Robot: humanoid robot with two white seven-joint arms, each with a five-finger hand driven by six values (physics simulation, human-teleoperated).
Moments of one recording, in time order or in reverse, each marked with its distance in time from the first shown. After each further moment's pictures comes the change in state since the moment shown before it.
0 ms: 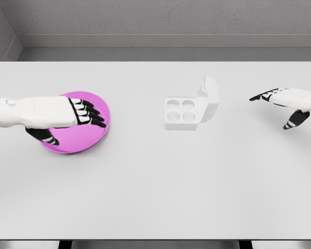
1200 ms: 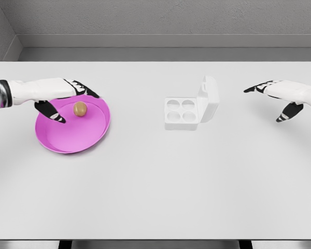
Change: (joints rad) left arm -0.060 -0.260 0.004 0.525 0.008 -0.043 -0.010; right arm -0.044 0.051 -0.002 0.027 -0.003 -0.001 0.000
